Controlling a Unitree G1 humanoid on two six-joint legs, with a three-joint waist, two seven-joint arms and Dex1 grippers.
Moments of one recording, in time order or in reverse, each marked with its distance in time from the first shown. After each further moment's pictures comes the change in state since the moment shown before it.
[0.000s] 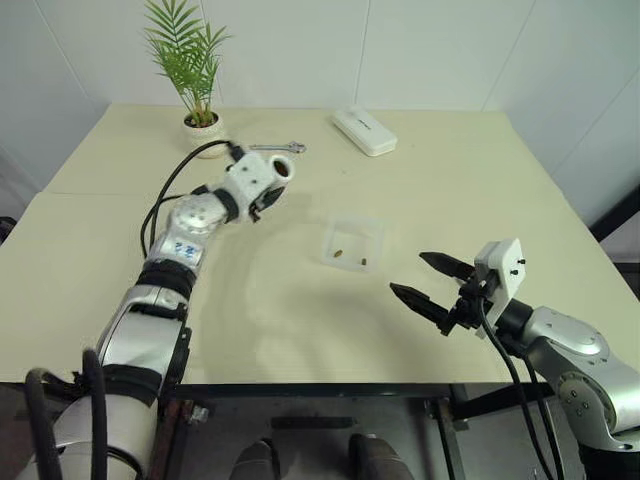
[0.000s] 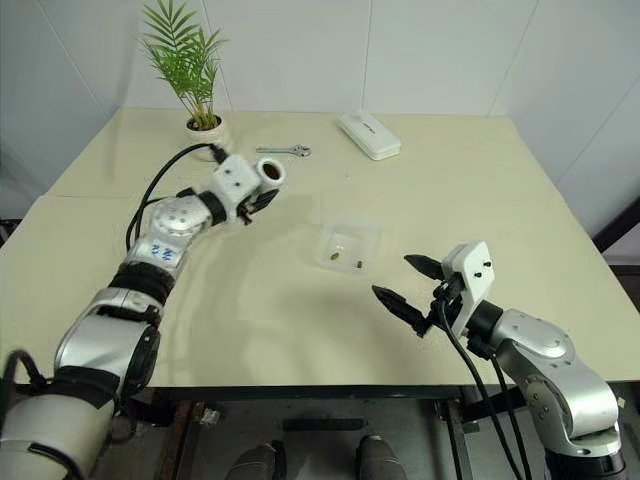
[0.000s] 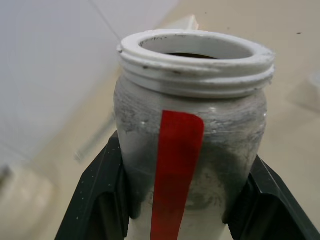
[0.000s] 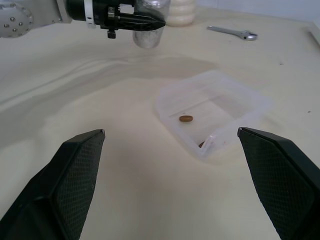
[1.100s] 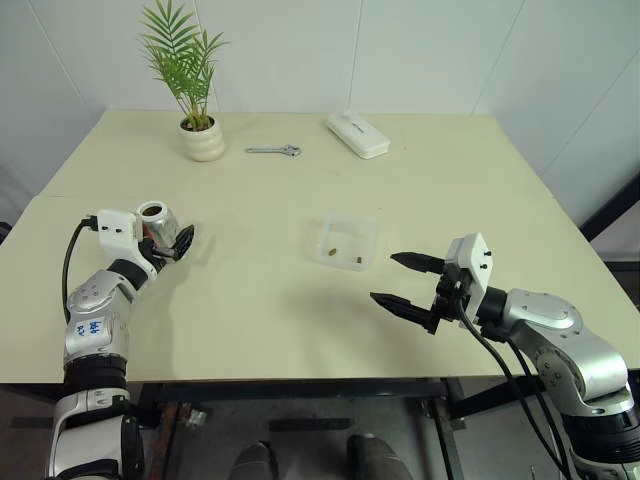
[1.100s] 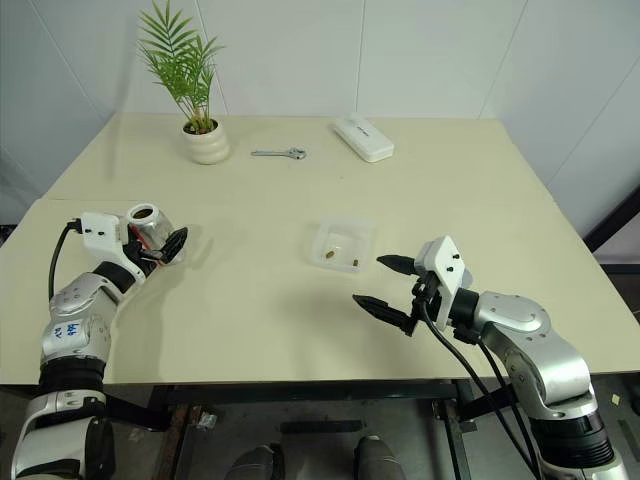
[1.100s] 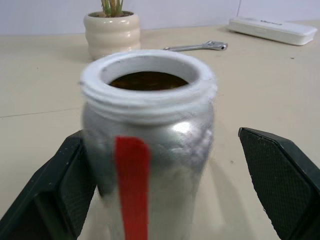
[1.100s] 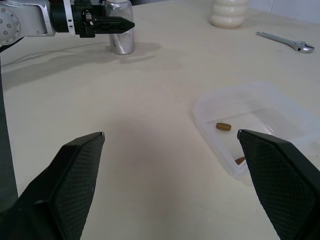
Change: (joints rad) left arm 0.569 0.087 0.401 -0.476 -0.337 0.267 0.085; right arm -0.132 -0.039 0.112 0.145 -0.068 -0.079 0.183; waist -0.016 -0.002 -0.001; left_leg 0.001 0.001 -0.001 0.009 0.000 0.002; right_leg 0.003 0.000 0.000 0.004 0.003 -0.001
